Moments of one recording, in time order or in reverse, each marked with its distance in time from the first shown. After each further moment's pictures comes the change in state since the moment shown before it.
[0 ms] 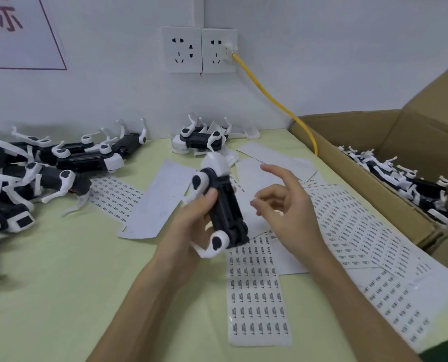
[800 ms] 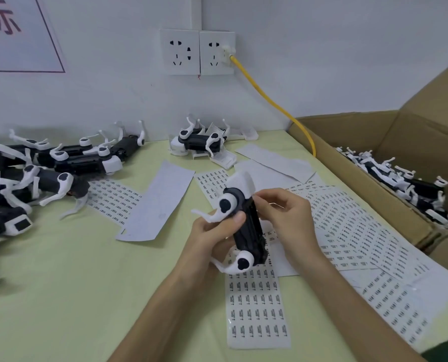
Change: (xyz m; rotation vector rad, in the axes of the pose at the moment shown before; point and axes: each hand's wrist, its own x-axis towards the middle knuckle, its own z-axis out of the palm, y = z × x) left_hand -0.005 -0.020 0.017 0.025 -0.103 -0.004; right_hand 0.000 -0.001 0.009 0.202 0.132 0.295
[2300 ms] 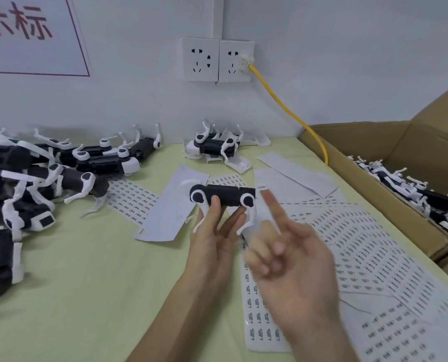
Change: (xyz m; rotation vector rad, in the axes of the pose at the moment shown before) left_hand 0.008 0.002 -0.001 -0.460 0.453 -0.023; right_hand -0.078 -0.043 0.038 1.101 -0.266 0.340
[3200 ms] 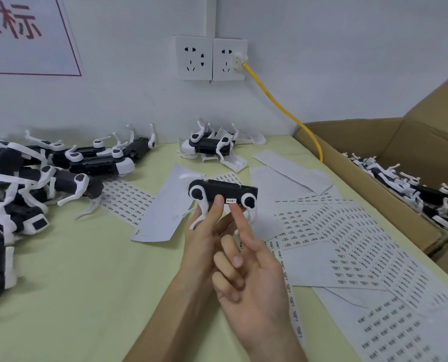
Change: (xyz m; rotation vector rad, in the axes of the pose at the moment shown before) left_hand -0.010 0.008 0.000 0.180 -0.025 -0.088; right_hand 0.002 0.048 0.000 0.115 0.124 0.092
